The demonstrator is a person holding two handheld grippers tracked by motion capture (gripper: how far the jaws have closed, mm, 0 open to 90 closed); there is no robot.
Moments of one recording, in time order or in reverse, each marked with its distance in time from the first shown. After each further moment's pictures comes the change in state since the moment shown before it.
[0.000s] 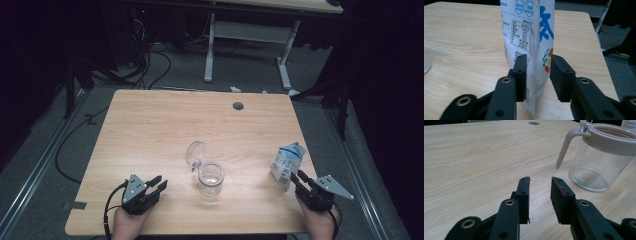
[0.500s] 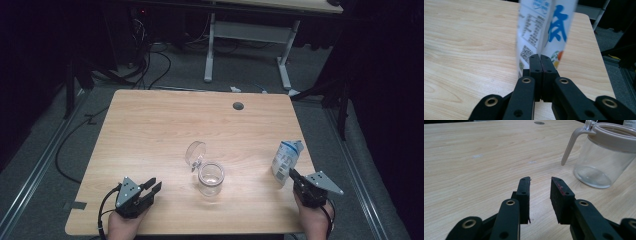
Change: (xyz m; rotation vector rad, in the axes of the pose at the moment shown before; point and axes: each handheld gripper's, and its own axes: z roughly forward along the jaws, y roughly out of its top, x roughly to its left) left arm 0.005 0.002 -0.010 -0.016 0.026 -0.007; right arm 0.011 0.006 0.012 0.028 -0.040 -0.073
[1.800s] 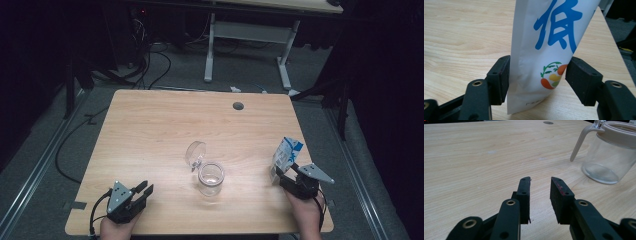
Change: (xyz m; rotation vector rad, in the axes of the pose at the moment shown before) left arm 0.009 0.004 -0.019 -0.030 0.052 0.008; right arm 0.004 0.006 0.029 0.046 0.034 0.061
